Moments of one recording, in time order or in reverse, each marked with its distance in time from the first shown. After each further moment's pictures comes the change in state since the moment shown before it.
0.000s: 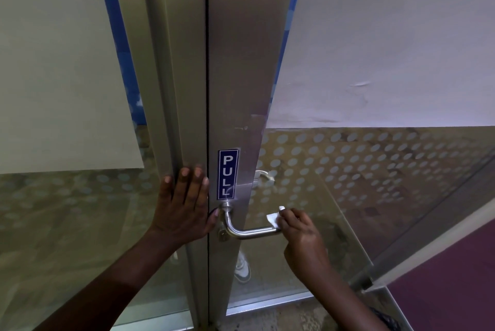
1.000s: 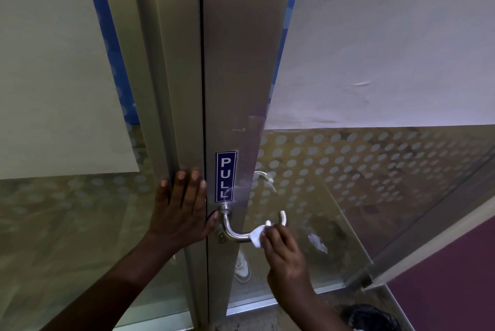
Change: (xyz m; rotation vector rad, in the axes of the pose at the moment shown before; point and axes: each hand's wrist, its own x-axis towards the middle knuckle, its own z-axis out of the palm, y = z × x) left_hand 0.001 0.001 -0.001 0.016 -0.010 -0.006; right_hand -0.033 -0.022 0.042 0.066 0.137 -0.079
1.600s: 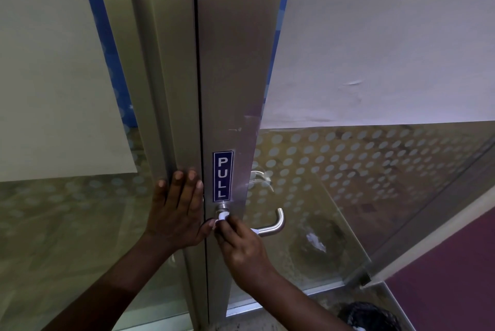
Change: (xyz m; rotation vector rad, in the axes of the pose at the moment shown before) left_hand 0.000 -0.003 -0.007 -0.066 -0.016 0.009; right_hand 0.049 -0.051 0.027 0.374 -0.126 0.081
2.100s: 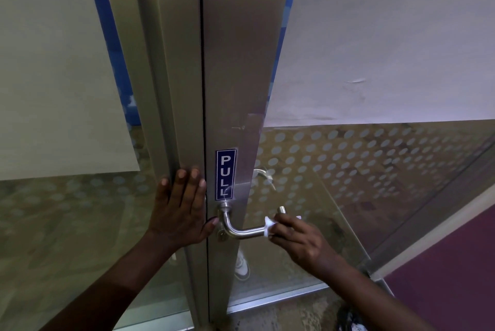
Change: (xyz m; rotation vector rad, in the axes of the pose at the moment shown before) left_hand 0.003 -0.001 -0.001 0.002 0.008 0.010; right_hand -0.025 0.081 -0.092 -0.181 -0.119 -0.351
